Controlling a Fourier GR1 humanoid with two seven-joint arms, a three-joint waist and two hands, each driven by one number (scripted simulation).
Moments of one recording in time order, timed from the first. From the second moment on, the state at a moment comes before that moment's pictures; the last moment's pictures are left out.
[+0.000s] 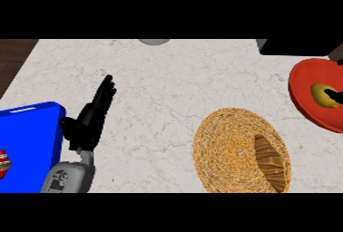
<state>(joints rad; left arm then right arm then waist) -0.18 0.06 -0.07 -1.51 -0.05 0.07 0.07 -0.72 -0.71 -0.23 -0.46 0.50 -0.07 -0.31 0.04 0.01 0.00</state>
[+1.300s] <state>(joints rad) -0.16 0.06 -0.04 -1.53 -0.04 0.06 0.07 -0.73 -0.91 -0.55 -0.21 0.16 0.34 -0.61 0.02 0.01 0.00</state>
